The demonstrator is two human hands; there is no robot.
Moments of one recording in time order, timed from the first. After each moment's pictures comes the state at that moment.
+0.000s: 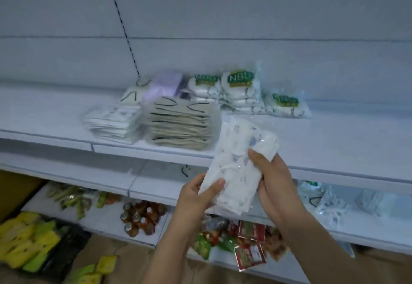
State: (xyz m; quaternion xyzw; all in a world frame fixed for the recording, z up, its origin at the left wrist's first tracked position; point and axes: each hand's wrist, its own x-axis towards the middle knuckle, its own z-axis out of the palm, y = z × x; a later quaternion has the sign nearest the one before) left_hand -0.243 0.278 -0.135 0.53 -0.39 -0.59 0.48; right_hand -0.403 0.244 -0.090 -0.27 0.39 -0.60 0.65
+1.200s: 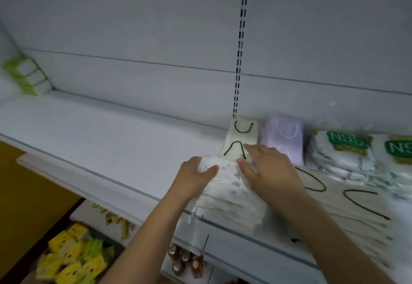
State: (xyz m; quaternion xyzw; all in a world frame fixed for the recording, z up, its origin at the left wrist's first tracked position) left_hand 0.128 0.042 -0.076 0.73 -0.48 -0.36 0.34; right_hand -0.066 0.014 -0.037 -0.82 0.55 -0.12 0.08
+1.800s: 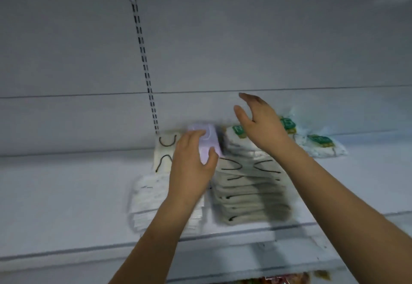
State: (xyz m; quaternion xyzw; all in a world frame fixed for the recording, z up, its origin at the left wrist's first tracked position) left_hand 0.006 0.035 -0.024 0.49 -0.72 -0.15 0.47; right_hand -0.180 0.008 0.042 -0.69 0.63 -0.36 0.01
